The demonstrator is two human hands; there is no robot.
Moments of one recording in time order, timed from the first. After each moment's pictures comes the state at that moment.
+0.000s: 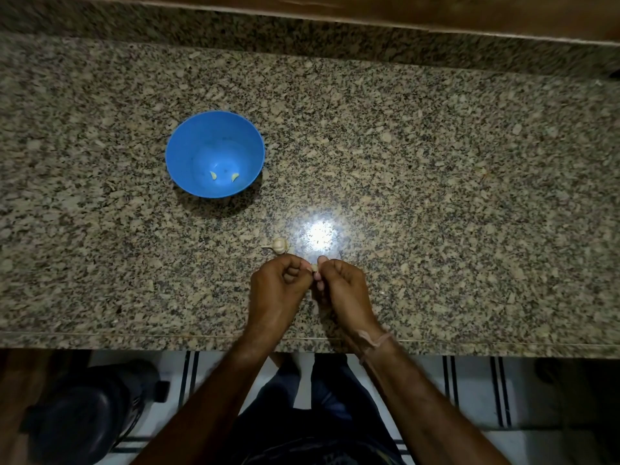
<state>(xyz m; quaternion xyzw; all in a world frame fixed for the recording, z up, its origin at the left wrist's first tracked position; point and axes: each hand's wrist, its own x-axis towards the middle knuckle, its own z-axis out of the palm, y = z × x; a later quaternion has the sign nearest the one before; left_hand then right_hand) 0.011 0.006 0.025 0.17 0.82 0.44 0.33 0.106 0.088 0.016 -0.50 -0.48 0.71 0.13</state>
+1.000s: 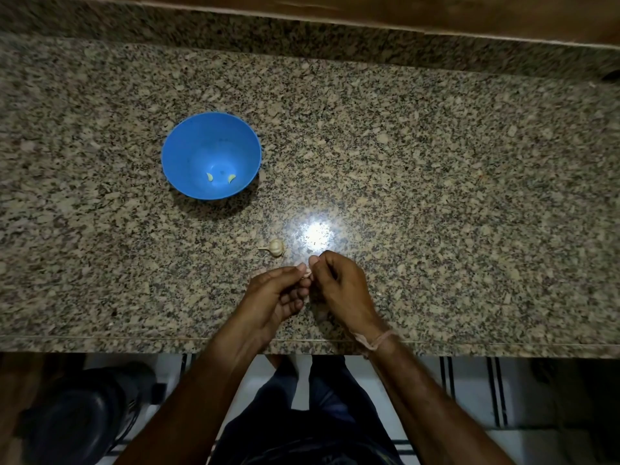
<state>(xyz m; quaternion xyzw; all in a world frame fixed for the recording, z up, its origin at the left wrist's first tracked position) 0.001 0.003 0.023 -0.12 0.56 0.58 0.58 0.109 0.104 0.016 -0.41 -0.70 0.58 0.12</state>
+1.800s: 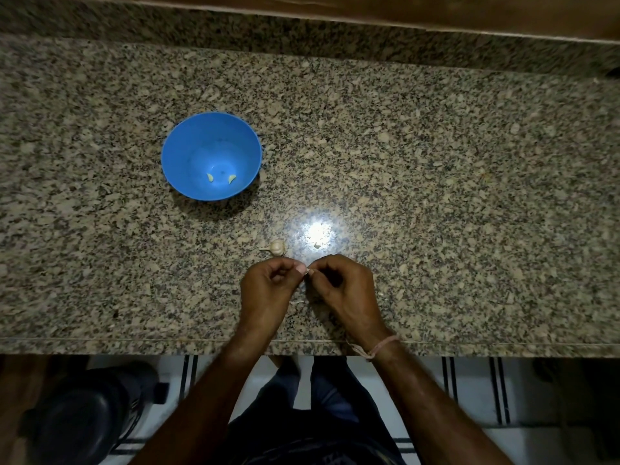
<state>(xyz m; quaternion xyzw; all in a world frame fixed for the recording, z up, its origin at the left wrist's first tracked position) 0.003 0.000 0.009 0.14 0.77 0.52 0.35 0.118 0.106 0.004 -0.37 -0.75 0.52 0.16</state>
